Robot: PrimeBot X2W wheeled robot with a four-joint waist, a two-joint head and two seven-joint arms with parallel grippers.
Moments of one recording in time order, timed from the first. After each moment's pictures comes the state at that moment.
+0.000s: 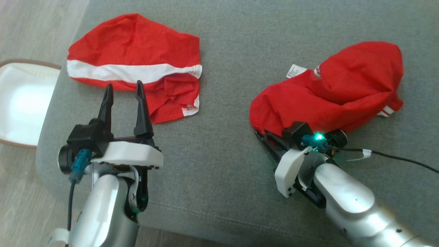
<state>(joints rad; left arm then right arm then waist) -0.26 0.04 -0.24 0.15 -0.25 0.19 -0.25 -0.55 -0.20 0.79 0.68 0.34 0.12 -0.03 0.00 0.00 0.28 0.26</state>
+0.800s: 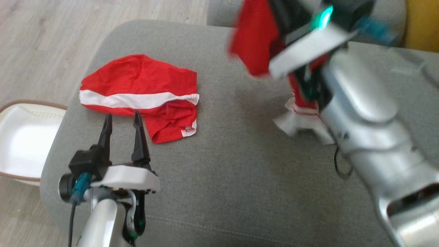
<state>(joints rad) -0.15 0.04 -0.22 0.16 -0.25 0.19 -0.25 -0.93 -0.09 0.56 0.59 0.48 0.12 -0.22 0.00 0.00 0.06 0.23</state>
